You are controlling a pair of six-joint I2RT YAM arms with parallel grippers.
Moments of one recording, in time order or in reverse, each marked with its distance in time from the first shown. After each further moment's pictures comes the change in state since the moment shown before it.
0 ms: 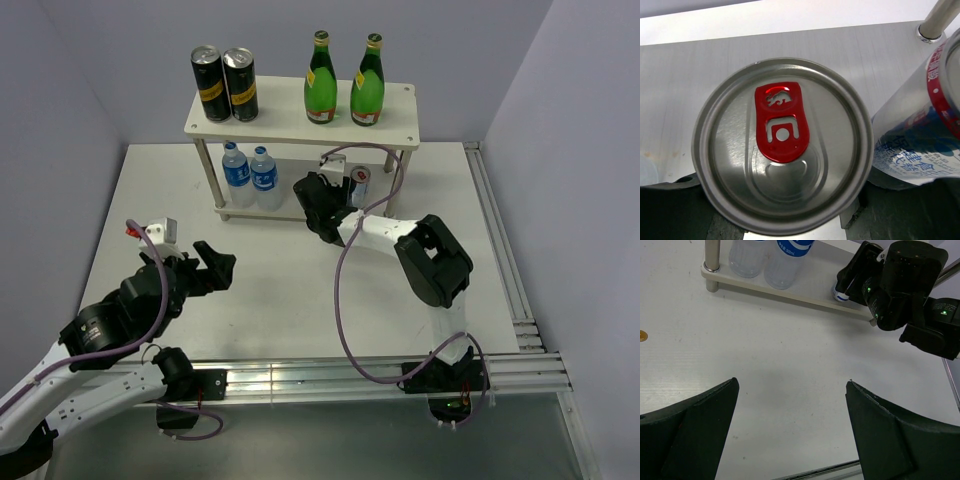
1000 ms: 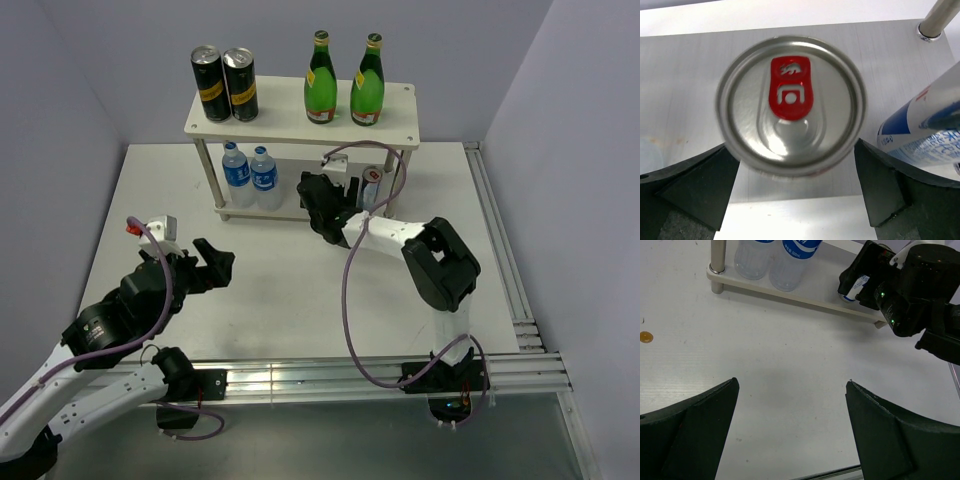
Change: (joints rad) left arm 0.066 0.008 -0.011 0.022 0.045 0.029; right arm 0.002 -0.044 -0.035 -0.005 -0.035 -0.014
